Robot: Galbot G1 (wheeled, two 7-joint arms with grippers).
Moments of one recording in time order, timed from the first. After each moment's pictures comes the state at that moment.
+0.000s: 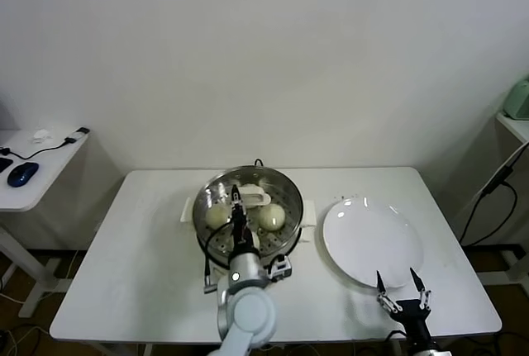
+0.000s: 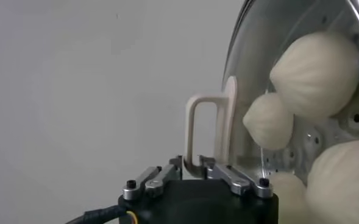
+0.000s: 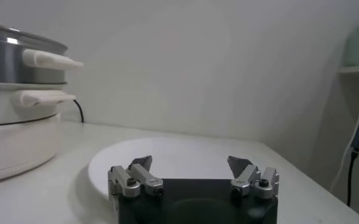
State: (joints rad) left arm 1.17 -1.60 -0.02 -1.81 1.72 0.70 0.16; right arm -1.60 1.31 0.63 1.62 0.18 0.40 -0.06
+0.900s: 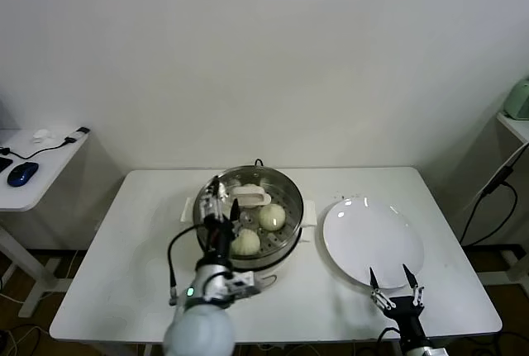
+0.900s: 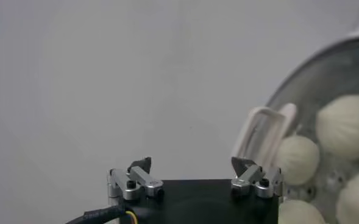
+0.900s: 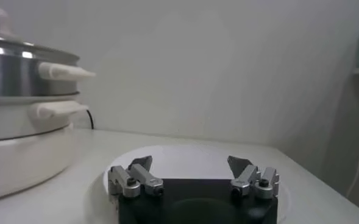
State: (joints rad) left arm 1.32 -1.46 -0.14 -2.11 1.18 0.46 0.03; right arm -1.61 1.32 0.61 1.67 0.19 0.37 -0.07
